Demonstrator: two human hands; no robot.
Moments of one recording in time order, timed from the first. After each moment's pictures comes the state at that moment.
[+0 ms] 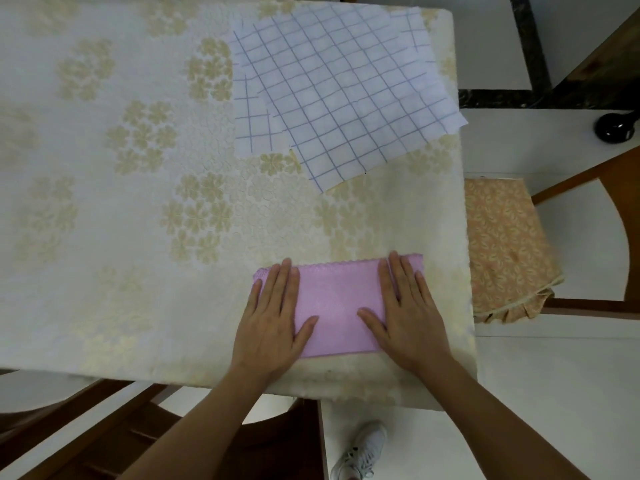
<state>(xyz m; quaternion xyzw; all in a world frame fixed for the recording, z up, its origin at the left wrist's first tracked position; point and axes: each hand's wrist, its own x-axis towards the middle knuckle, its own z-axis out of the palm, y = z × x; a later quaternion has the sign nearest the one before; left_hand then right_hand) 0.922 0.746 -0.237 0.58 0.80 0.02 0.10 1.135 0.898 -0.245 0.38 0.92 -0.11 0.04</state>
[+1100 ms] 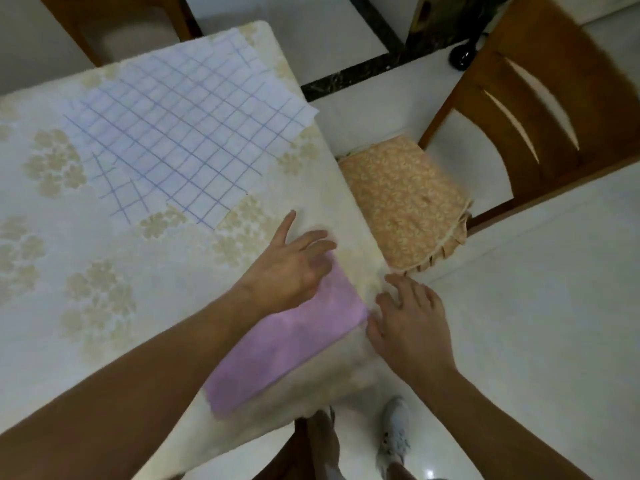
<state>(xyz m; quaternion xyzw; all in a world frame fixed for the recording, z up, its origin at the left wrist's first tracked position) 0.963 0.935 -0.186 0.93 0.36 0.02 -0.07 1.211 0.859 -0.188 0.60 0.80 -0.05 -0.03</state>
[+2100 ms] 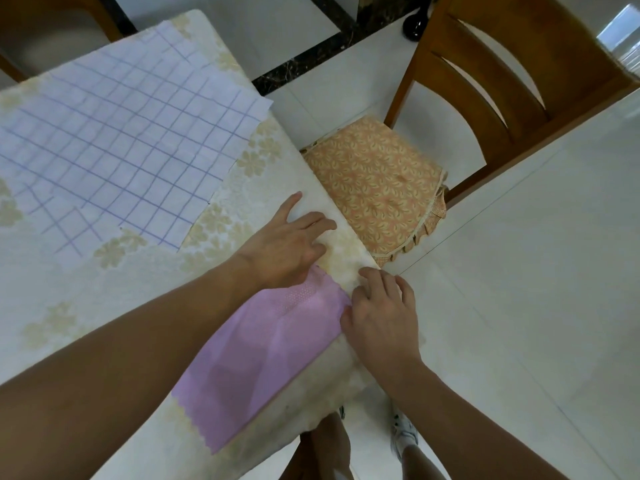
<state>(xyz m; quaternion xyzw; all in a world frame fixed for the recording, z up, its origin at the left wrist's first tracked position) 0.989 0.990 -0.195 0.96 0.26 -0.03 -0.06 1.169 0.859 -0.214 0.69 0.72 -0.02 -0.07</state>
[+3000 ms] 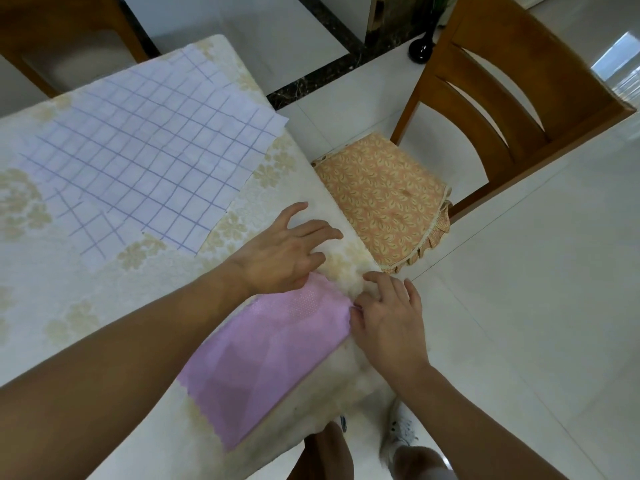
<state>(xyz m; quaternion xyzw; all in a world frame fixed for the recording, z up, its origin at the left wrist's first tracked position) 0.968 0.988 -0.166 0.97 0.22 0.01 -0.06 1.174 0.861 -0.197 0.68 0.72 -0.09 -0.08</state>
